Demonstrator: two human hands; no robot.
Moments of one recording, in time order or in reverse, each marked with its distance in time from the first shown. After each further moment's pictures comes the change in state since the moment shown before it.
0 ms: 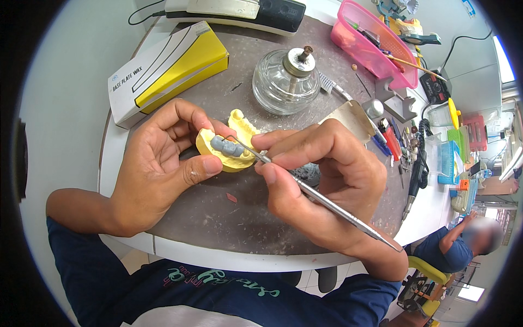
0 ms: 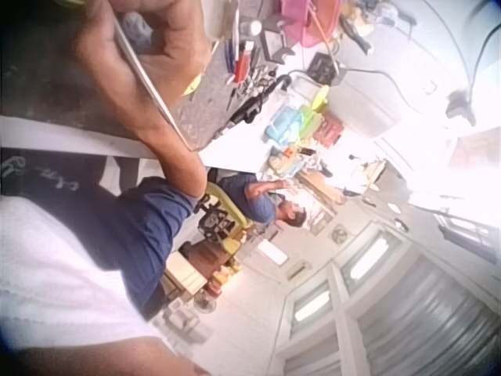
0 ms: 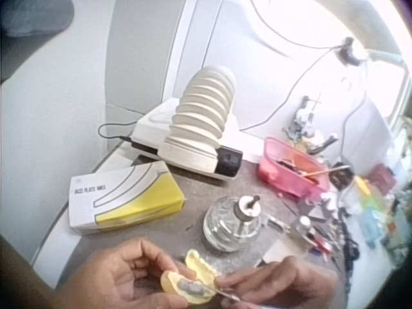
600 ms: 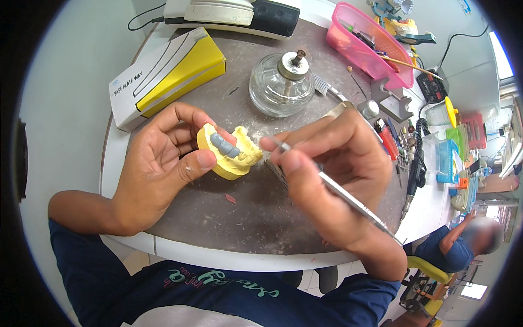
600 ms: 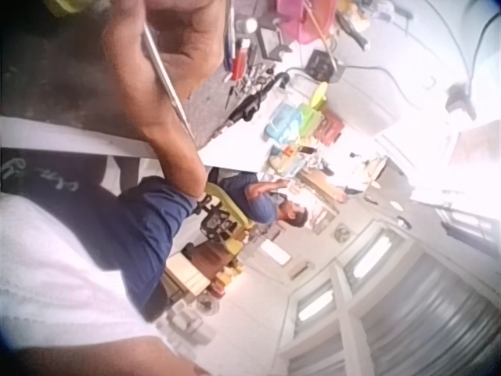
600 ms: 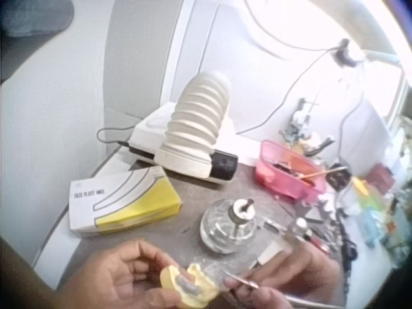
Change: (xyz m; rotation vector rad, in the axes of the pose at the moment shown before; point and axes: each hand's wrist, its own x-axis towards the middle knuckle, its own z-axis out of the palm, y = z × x) left_hand -0.001 0.010 0.002 -0.025 0.003 -0.078; right_hand -0.002 -0.003 -0.001 0.089 0.156 0.045
